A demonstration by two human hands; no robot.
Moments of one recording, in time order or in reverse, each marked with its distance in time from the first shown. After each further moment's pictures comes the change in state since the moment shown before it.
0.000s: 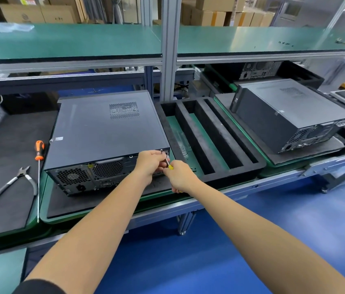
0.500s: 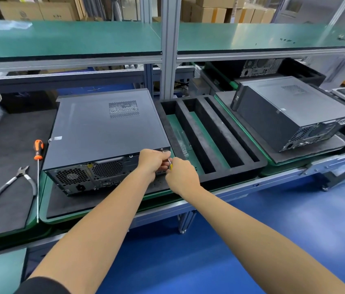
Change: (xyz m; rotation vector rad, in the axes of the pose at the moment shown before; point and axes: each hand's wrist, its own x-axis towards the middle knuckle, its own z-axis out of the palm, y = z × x) left_hand 0.003 0.005 0.009 0.004 0.042 -0.056; right_hand 0.002 0.007 0.014 -0.264 0.289 -0.051
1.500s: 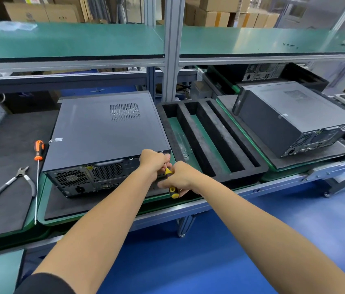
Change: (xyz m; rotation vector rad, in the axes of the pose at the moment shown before) left_hand 0.009 0.010 0.009 0.130 0.084 -0.079; right_hand 0.012 -0.003 -0.039 0.315 -0.561 0.094
